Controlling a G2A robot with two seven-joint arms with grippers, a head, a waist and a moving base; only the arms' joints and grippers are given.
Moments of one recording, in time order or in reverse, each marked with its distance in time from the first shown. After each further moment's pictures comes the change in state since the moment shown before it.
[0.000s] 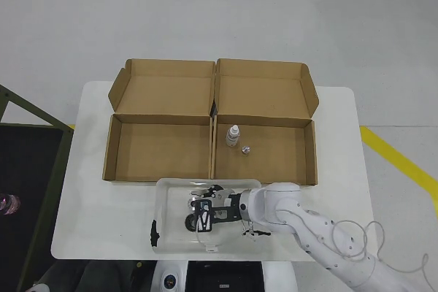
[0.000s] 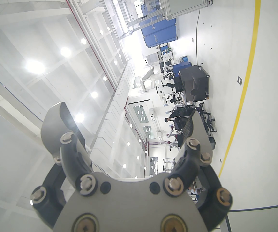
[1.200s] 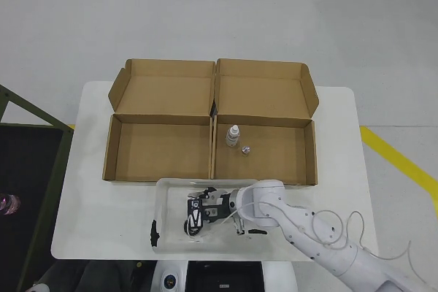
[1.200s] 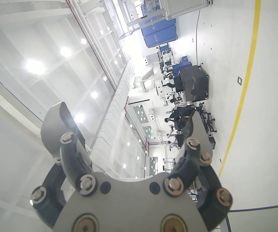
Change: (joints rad) left arm 0.000 0.000 0.000 0.000 0.000 0.000 0.000; right arm 0.088 -0.072 -0.106 0.173 0.006 0.008 0.006
